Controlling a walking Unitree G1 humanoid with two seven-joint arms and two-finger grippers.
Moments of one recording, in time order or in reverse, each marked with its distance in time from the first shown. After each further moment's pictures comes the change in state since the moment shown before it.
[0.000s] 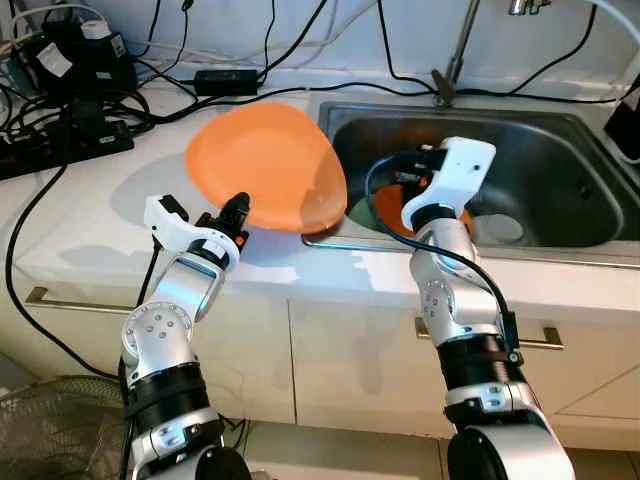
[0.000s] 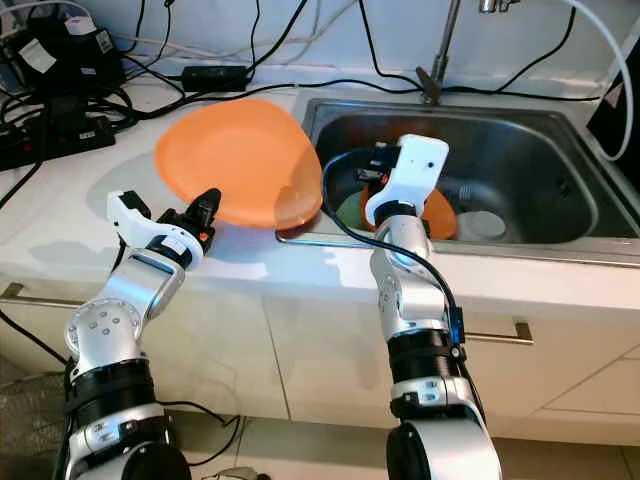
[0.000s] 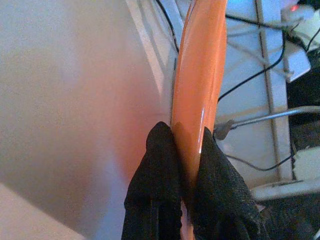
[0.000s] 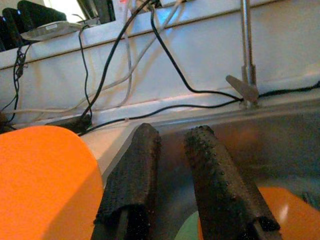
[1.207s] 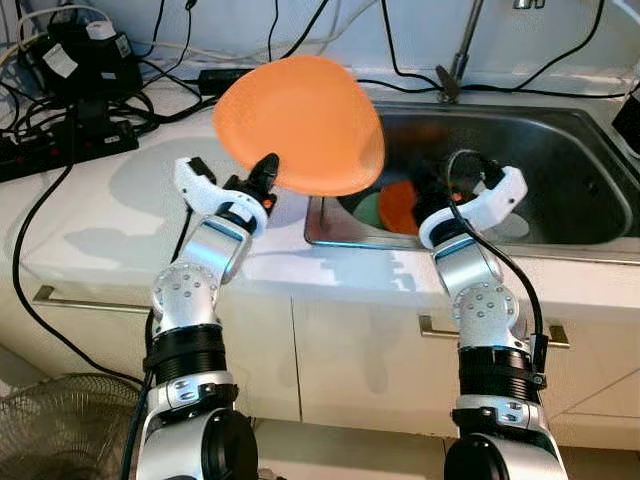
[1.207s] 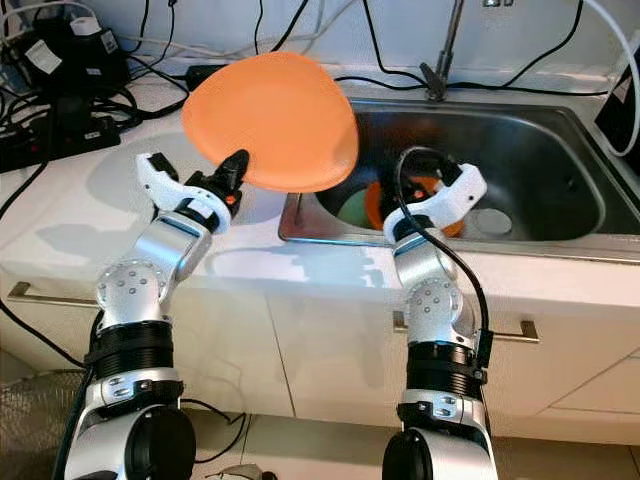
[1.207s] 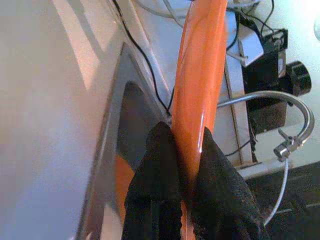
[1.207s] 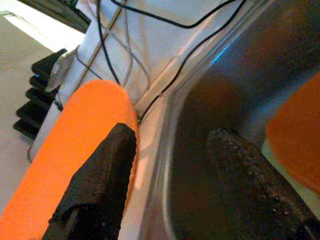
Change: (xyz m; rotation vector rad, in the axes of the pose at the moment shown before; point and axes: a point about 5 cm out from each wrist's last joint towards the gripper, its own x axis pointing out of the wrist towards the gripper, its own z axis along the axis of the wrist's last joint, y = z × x) left arm 0.030 -0.043 -0.016 -0.027 0.068 -0.147; right arm -0.010 -0.020 -0.006 0.708 0.172 -0.001
